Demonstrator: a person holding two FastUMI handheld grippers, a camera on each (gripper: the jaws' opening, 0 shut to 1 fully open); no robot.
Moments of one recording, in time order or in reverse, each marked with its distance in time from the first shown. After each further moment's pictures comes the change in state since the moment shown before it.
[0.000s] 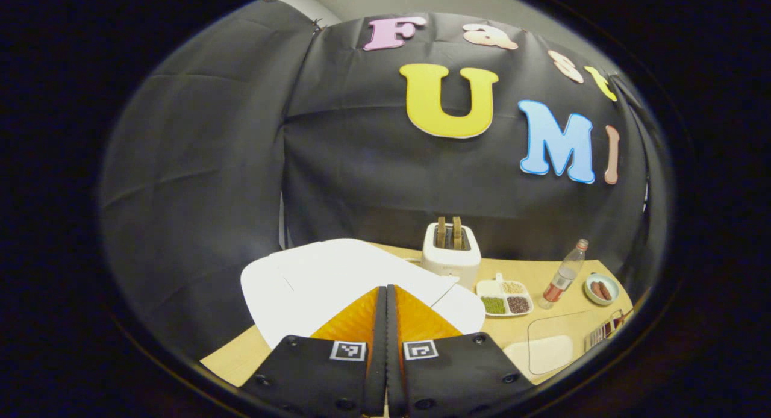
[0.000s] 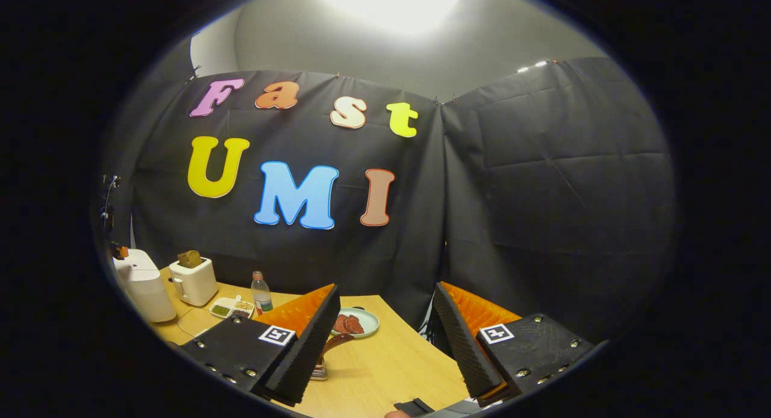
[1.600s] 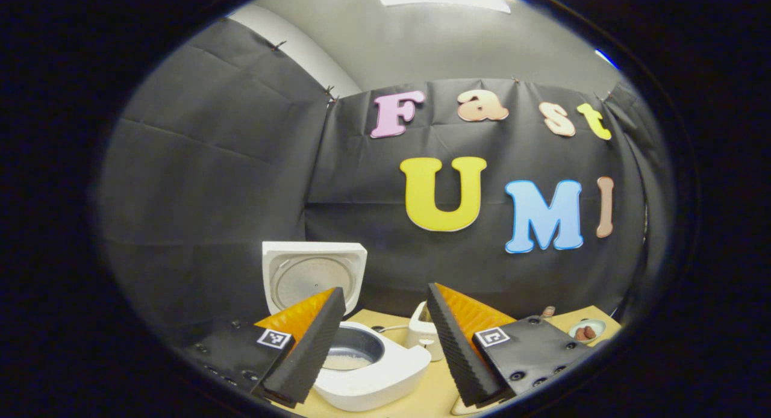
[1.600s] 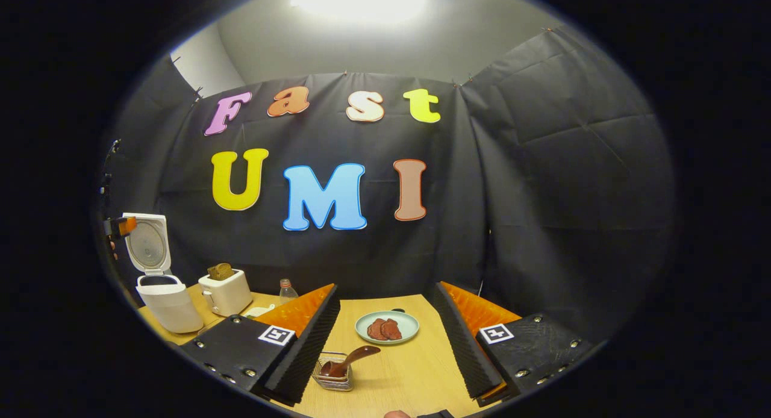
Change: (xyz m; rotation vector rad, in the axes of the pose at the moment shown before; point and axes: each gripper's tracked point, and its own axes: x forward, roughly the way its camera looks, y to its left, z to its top) left arm -0.166 -0.064 0.139 0.019 -0.422 0.080; right arm 0.073 0.024 -0.025 0.149 0.027 0.251
